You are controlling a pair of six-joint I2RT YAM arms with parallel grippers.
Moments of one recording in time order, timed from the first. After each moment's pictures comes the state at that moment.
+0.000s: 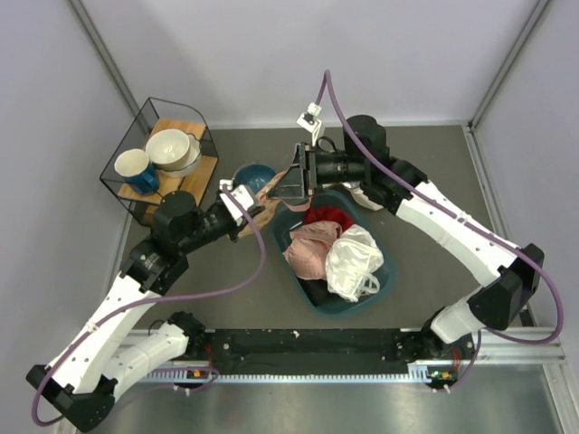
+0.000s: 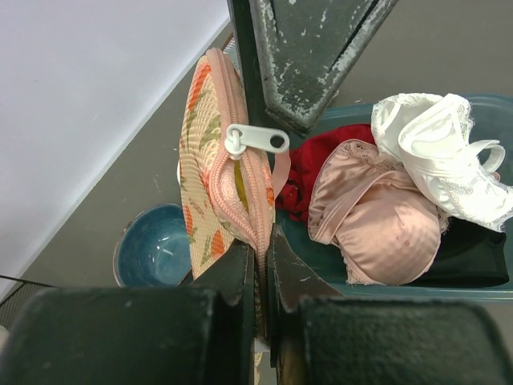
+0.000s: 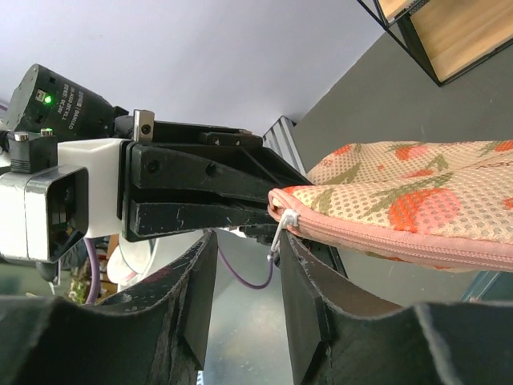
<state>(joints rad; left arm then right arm) -0.56 0.80 0.96 -0.34 0.35 0.36 0.75 1.49 1.54 -0.27 -0.73 0.72</state>
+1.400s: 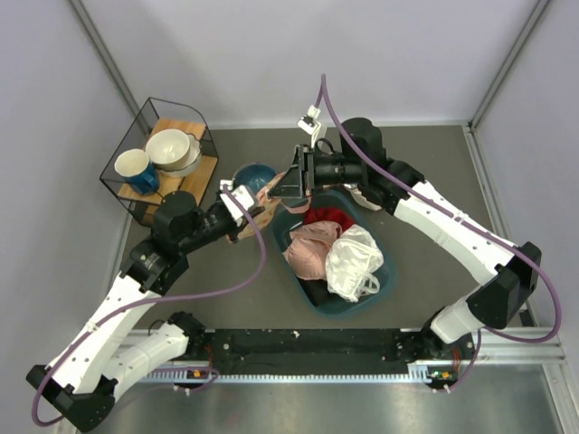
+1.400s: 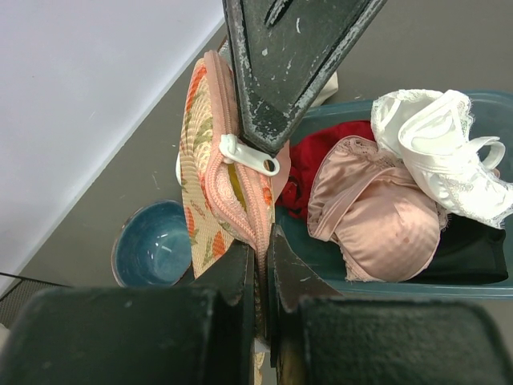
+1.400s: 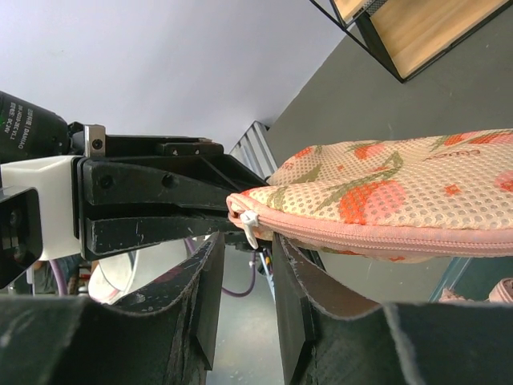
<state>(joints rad) -0.56 0.80 0.96 -0.35 0.35 0.36 0.75 1.50 1.53 -0.31 -0.65 0.70</state>
